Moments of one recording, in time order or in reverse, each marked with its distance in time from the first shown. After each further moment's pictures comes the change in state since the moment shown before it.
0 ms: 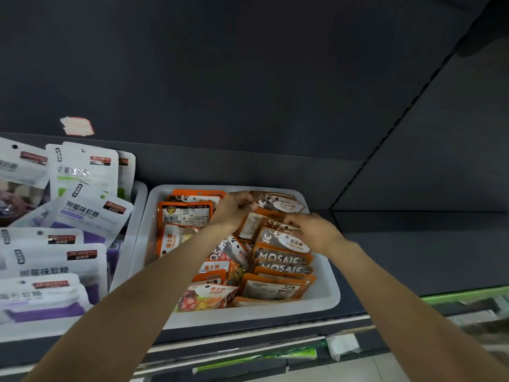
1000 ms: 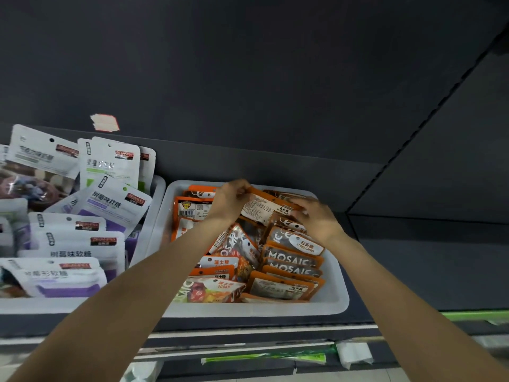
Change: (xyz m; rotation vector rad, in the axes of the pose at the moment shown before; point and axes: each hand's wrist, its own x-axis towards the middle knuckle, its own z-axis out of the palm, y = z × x) left_hand -0.009 0.011 -0.026 0.127 0.169 0.100; right_hand 0.017 -0.015 -0.009 0.304 0.216 -0.057
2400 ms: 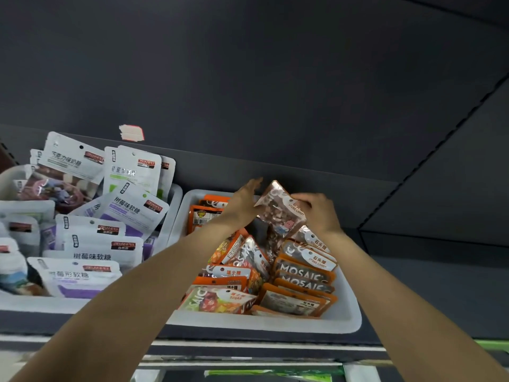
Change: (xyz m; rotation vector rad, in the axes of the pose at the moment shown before) left_hand 0.011 0.005 -0.013 0.055 -0.126 -0.056; right_hand 0.024 -0.031 -0.001 0.202 0.201 -0.097
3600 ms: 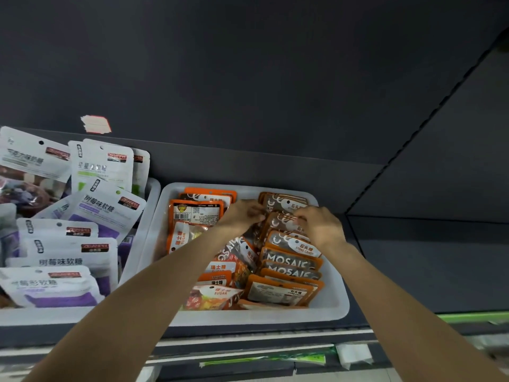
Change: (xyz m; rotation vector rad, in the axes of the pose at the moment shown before) left_hand 0.001 -0.017 0.046 -0.032 -0.220 -0.090; right_hand -0.026 0.037 -0.006 -0.474 -0.201 0.185
